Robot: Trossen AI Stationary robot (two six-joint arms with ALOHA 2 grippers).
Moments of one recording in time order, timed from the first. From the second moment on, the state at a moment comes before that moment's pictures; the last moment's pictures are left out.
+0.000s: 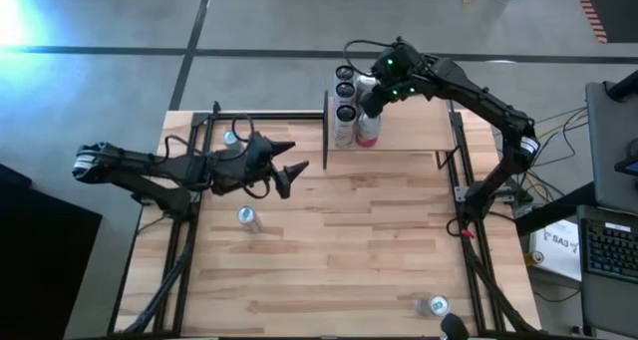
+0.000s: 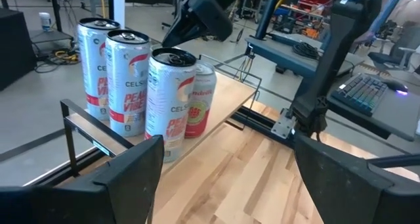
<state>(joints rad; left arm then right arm) -0.10 1.17 1.00 -0.05 -0.59 -0.36 -0.65 1.54 1.77 -1.00 0.02 0.13</state>
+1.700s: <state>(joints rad) 0.07 0.75 0.77 -0.71 -0.84 -0.85 -0.26 1.15 1.63 -0.60 0.16 0.13</state>
